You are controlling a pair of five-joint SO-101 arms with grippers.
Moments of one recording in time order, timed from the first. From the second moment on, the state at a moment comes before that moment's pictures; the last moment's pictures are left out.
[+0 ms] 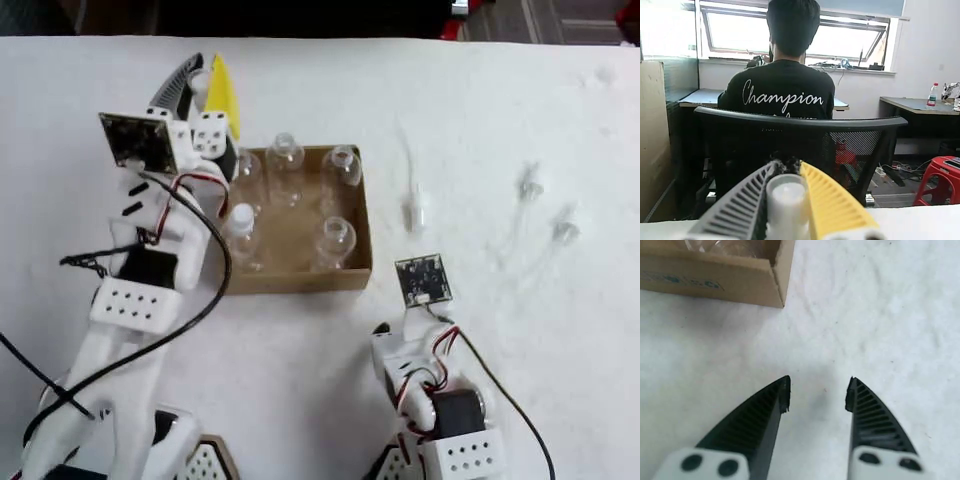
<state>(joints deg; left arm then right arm) 4.4 -36.2 48.8 -10.2 7.0 -14.3 -102.8 96.4 68.7 1.7</state>
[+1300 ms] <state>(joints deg) 1.7 -22.5 41.5 -10.2 9.8 -14.3 -102.8 96.4 68.7 1.7</state>
